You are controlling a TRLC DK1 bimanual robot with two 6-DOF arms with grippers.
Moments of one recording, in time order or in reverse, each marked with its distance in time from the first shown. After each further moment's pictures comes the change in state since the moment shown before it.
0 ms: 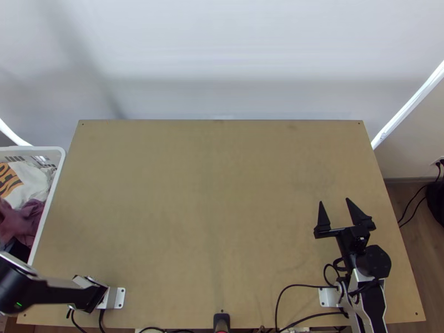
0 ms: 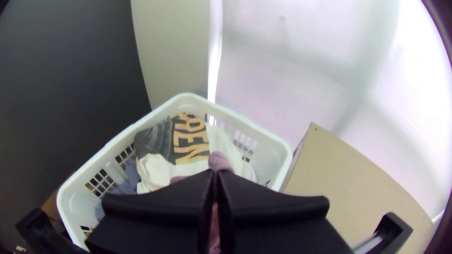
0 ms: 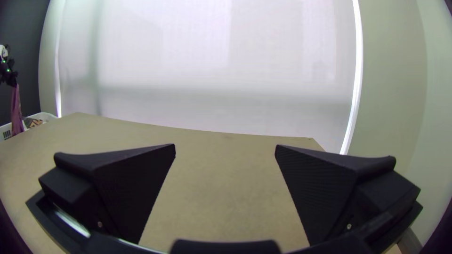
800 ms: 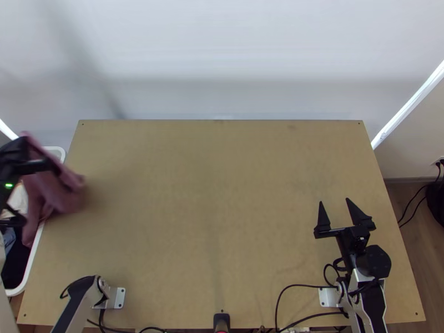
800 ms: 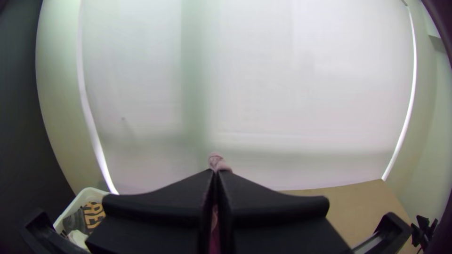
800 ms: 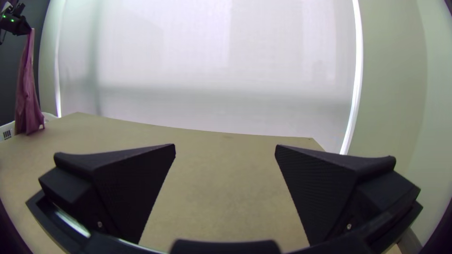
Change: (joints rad) left arm -0.832 -0.567 0.068 -0.193 -0.220 -0.231; right arm 0.000 0.000 0.000 0.000 0.000 0.000
